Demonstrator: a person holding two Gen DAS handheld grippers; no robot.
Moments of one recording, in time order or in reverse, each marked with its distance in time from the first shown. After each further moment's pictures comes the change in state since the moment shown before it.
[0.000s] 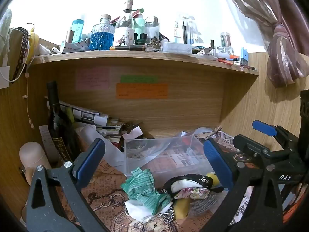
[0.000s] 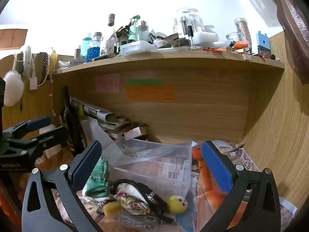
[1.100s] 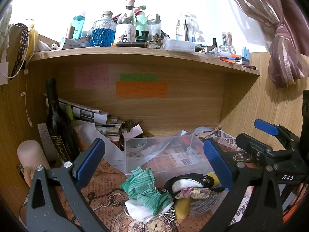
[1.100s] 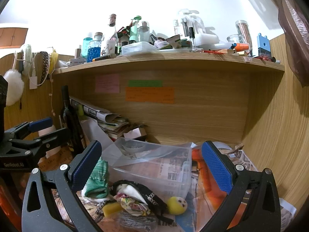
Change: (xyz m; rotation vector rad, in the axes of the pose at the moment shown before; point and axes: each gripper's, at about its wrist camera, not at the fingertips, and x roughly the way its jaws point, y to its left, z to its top) left arm 0.006 0.001 0.001 -0.012 0.005 0.002; right arm -0.001 0.001 -0.001 -0.008 -0.001 0.000
